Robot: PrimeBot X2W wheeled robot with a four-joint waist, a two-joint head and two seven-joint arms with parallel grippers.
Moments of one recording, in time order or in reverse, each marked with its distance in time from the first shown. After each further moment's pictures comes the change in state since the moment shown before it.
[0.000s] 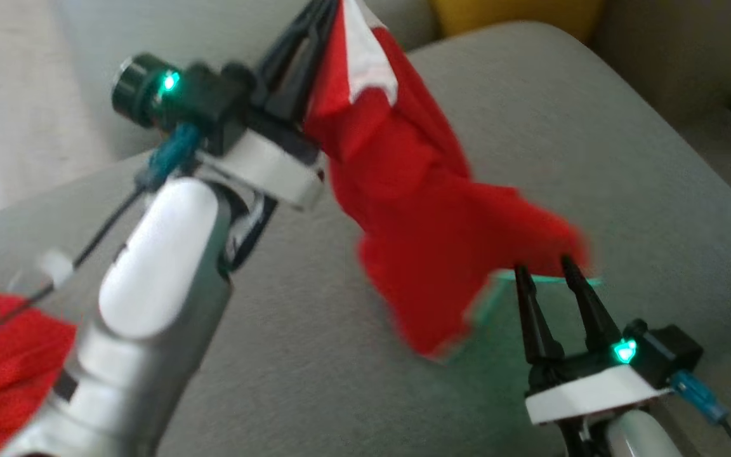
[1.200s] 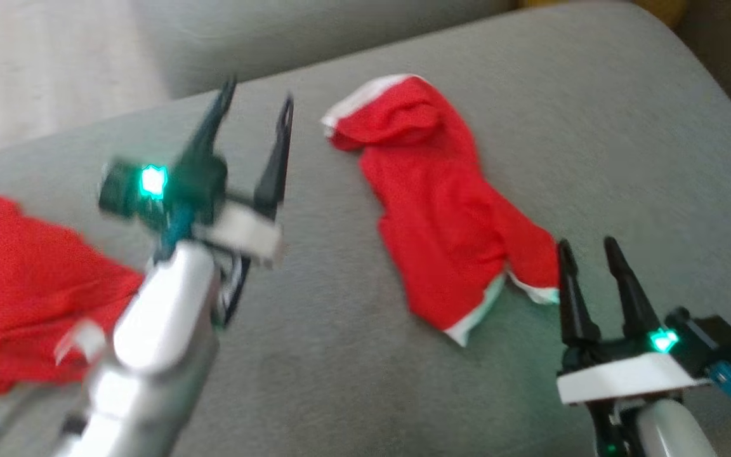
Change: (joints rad) left arm 0.067 0.018 -0.014 0.358 0.039 0.136 -0.241; right arm -0.031 -0.001 -0.091 -0.009 0.019 0.000 0.000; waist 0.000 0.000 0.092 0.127
